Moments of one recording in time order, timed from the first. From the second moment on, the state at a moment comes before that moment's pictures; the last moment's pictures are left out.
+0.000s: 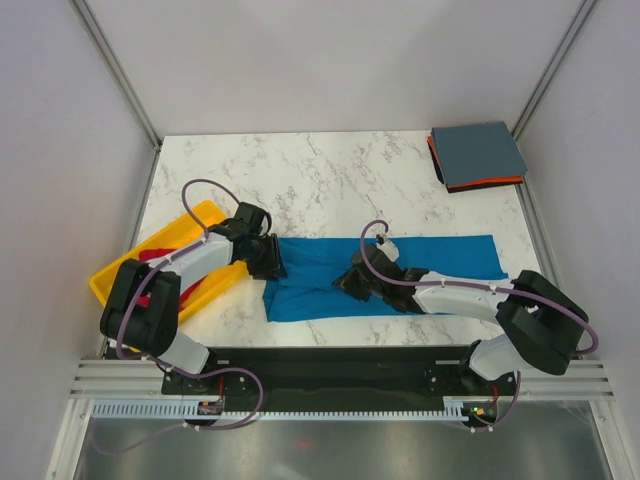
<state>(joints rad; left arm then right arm) -0.36 1.52 0.84 -0.49 0.23 -0.52 0.90 1.45 0.67 0.01 0.16 1.37</state>
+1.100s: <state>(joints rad) -0.39 1.39 0.89 -0.56 0.25 -0.59 0.85 1.47 0.66 0.05 0.09 1.33</state>
